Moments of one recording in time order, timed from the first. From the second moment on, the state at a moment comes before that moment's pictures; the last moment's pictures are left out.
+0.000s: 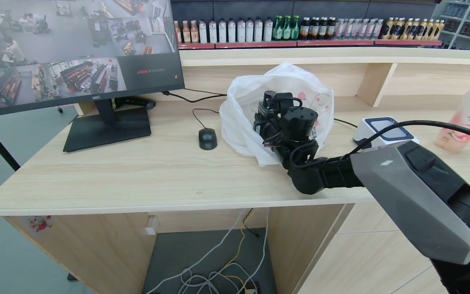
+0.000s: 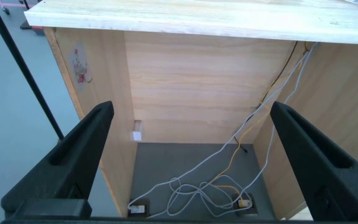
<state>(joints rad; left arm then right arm) 0.00 0.00 0.00 0.00 0.00 0.01 0.51 2.45 -1.79 -0.86 -0.29 -0.05</state>
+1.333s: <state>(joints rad) 0.00 0.00 0.00 0.00 0.00 0.01 0.52 2.33 -1.72 -0.86 -0.30 -0.03</state>
